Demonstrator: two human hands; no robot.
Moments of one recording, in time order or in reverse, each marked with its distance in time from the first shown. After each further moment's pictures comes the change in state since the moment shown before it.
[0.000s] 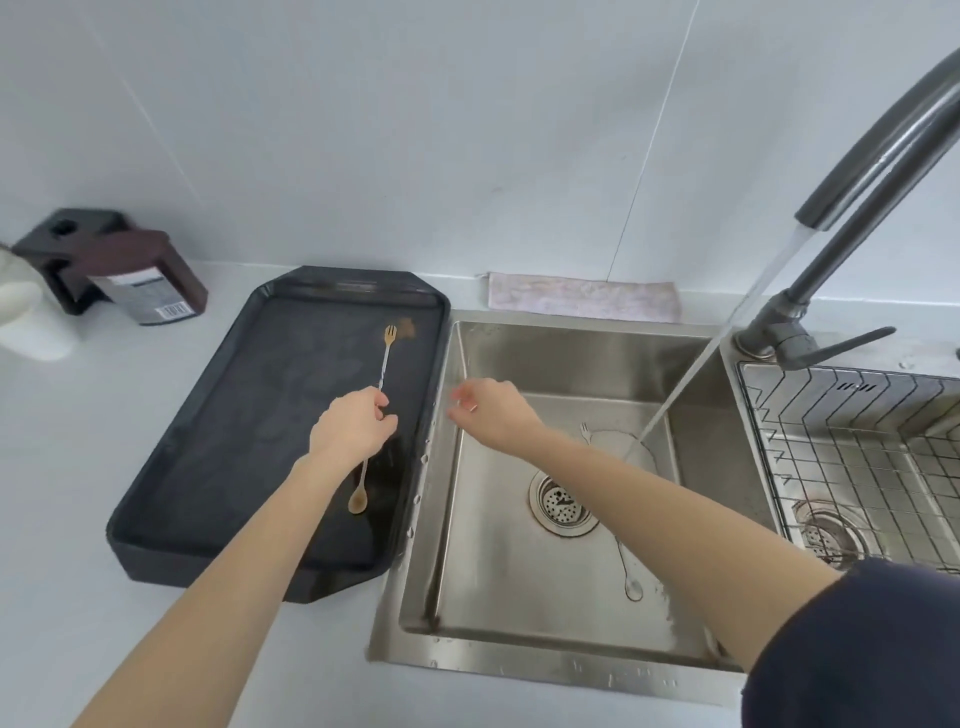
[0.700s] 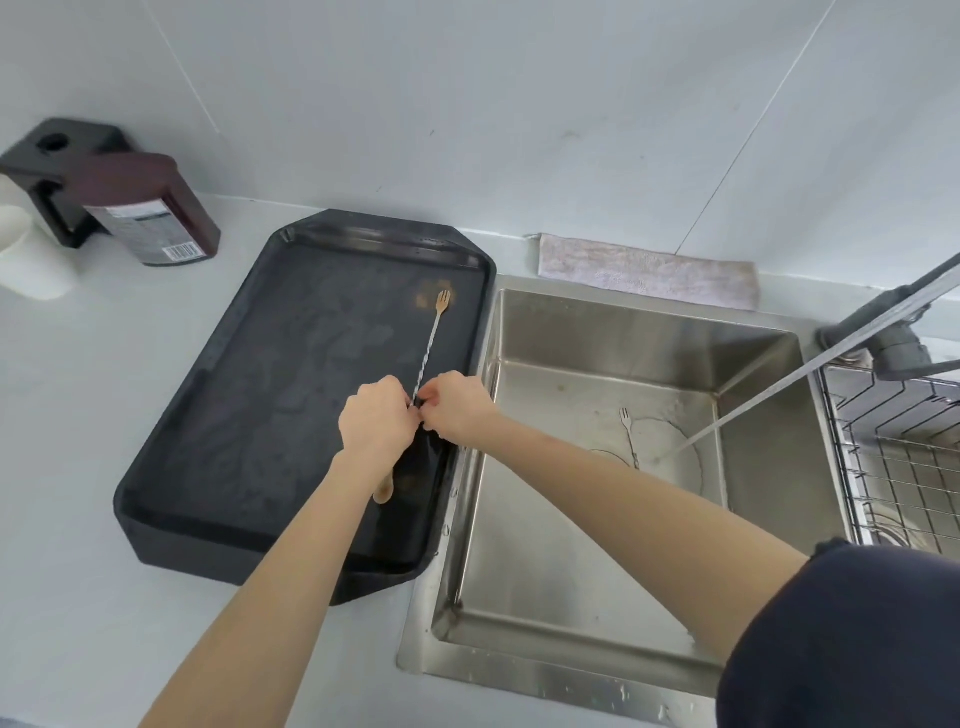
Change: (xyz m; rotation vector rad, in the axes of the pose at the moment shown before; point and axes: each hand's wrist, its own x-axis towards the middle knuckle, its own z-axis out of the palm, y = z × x) left_hand 0.032 -0.024 0.029 0.092 0.059 -0.149; right_hand 0.059 -0.039 0.069 0.072 -0.159 0.091
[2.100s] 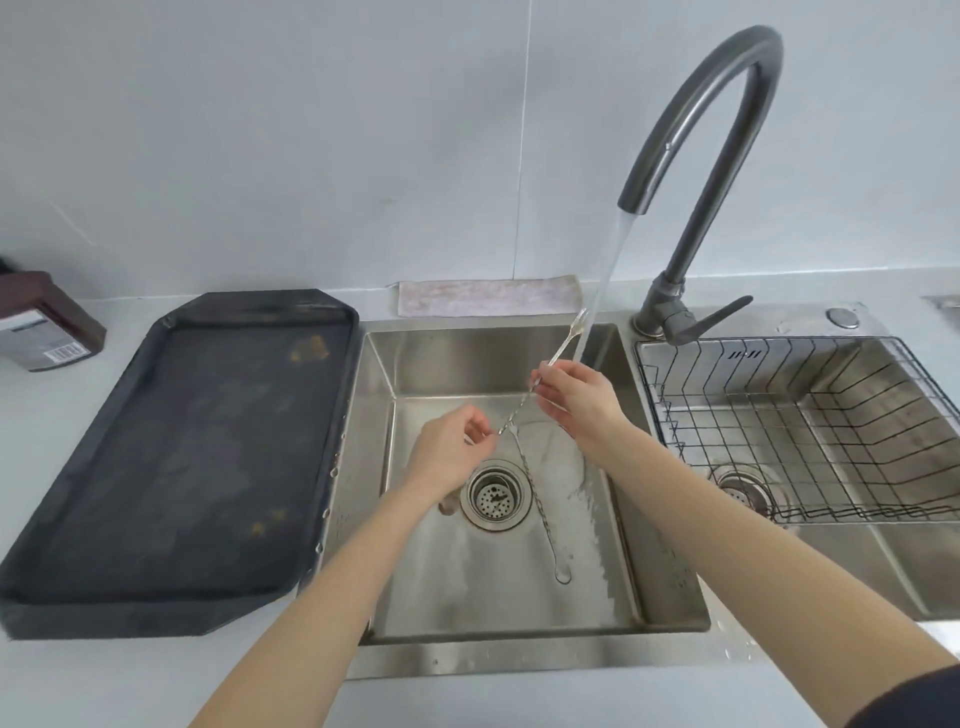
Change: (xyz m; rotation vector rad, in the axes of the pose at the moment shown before) left_hand -0.114 0.151 0.043 -0.438 -0.185 0.499; right_hand -0.139 0.161 -0.145 1.179 0.530 0.084
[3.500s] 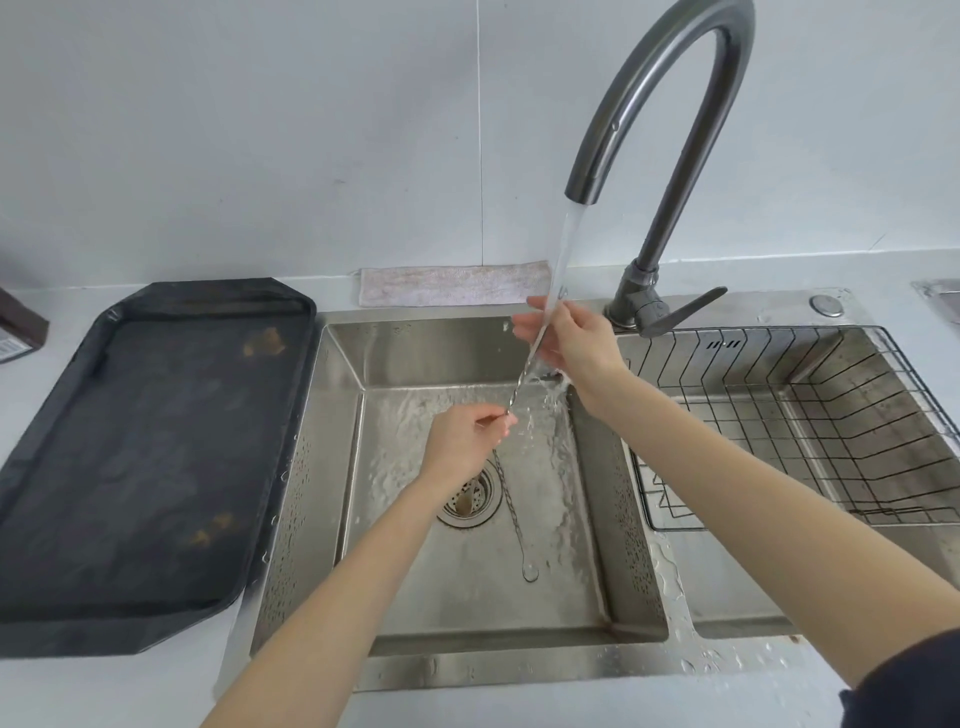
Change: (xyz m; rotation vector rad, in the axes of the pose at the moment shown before) left_hand 0.023 0.034 0.049 -0.116 -0.025 -0.015; right_hand 0.021 -0.051 -0.025 -0.177 -0.029 -0.141
